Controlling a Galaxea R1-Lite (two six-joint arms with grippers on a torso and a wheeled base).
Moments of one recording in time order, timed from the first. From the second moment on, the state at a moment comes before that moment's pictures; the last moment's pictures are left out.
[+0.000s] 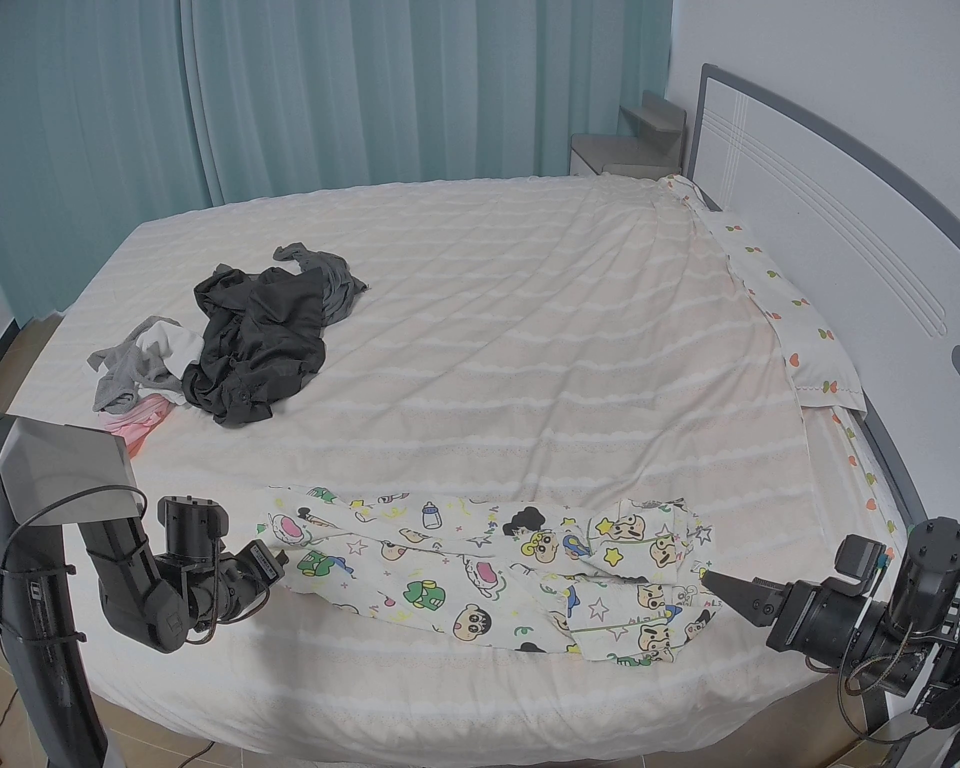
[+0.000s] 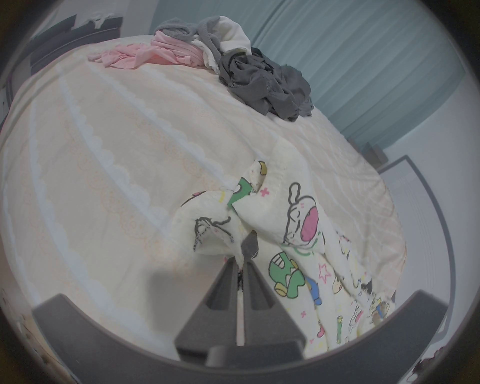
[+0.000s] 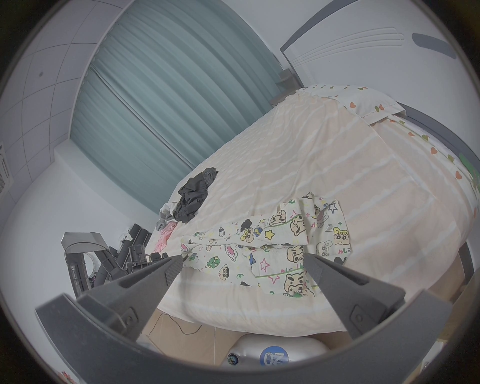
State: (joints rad) left arm -0.05 2.23 -0.44 -1.09 -0.04 -0.73; right arm 0.59 1.48 -0.02 -1.13 -0.10 0.66
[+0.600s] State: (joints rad) left arm -0.02 2.20 -0.38 -1.06 -0.05 -0.68; right arm 0.59 1.48 -0.02 -1.13 -0.10 0.66
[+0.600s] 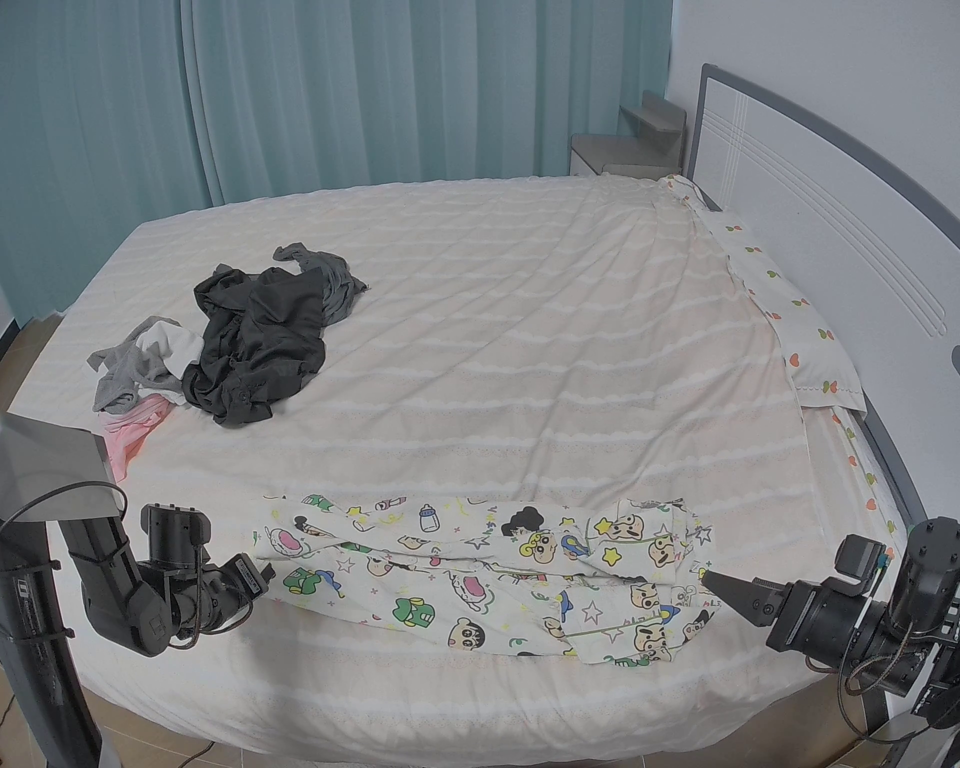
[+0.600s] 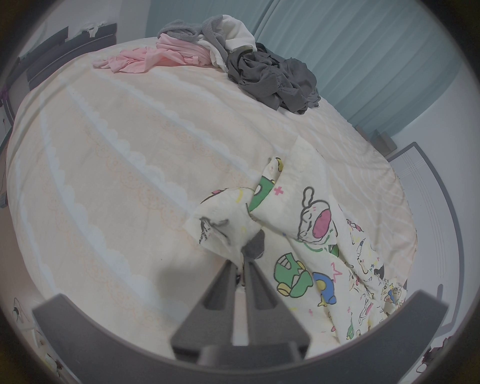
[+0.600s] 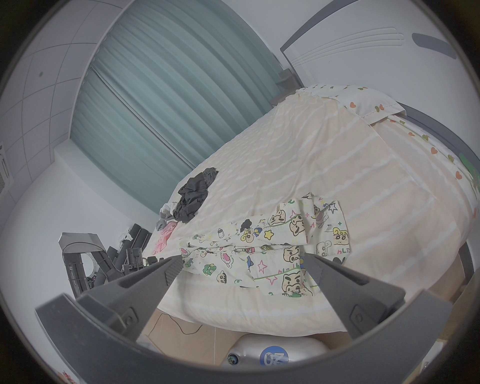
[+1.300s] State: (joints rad) left arm 0.12 2.06 -0.45 -1.01 -0.20 -0.33; right arm 0.59 1.50 -0.02 -1.13 -0.10 0.67
